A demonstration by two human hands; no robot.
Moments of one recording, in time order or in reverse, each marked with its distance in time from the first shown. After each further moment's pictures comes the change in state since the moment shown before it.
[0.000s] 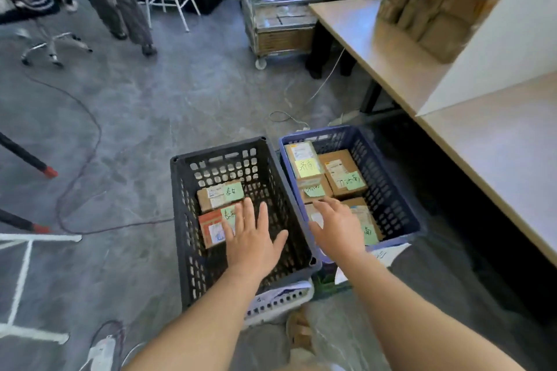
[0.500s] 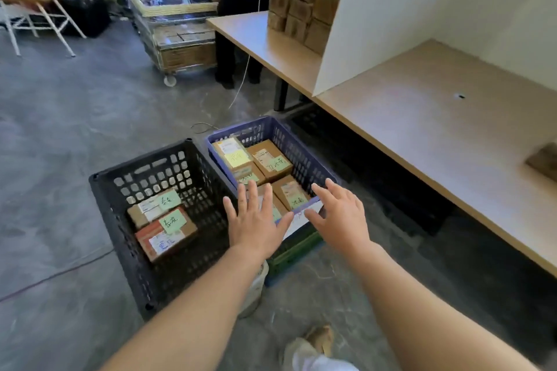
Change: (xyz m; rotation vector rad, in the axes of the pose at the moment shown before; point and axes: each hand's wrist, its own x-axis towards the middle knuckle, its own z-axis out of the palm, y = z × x) left_hand -0.087 0.062 0.005 0.062 0.066 0.432; right_hand -0.159 0.038 -0.031 -0.045 0.252 0.300
